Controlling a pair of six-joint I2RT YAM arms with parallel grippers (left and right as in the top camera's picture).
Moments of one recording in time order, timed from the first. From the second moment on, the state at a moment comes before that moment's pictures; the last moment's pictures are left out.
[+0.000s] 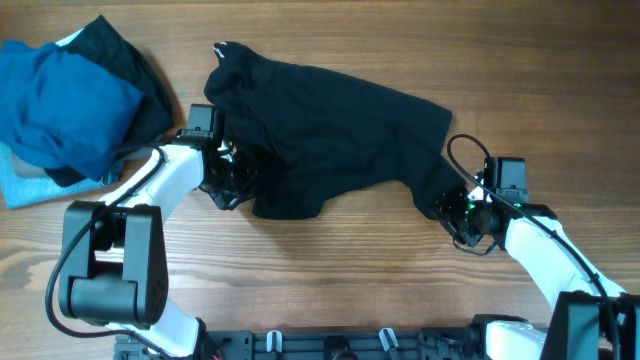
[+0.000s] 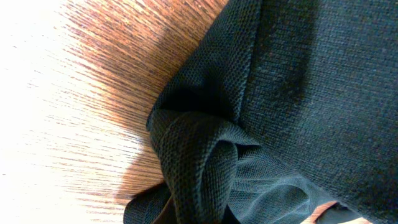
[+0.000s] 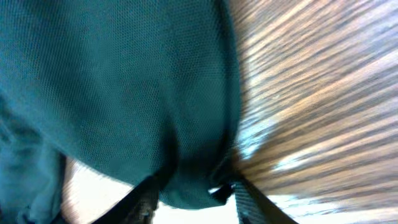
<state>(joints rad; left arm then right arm) -0.11 1.77 0.97 -0.66 0.41 -0.80 -0.07 1.39 0.52 -0.40 -0.34 0.74</state>
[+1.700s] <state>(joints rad) 0.29 1.31 1.69 -0.84 0.68 -0.49 -0.34 1.33 1.90 -1.11 -0.13 0.25</state>
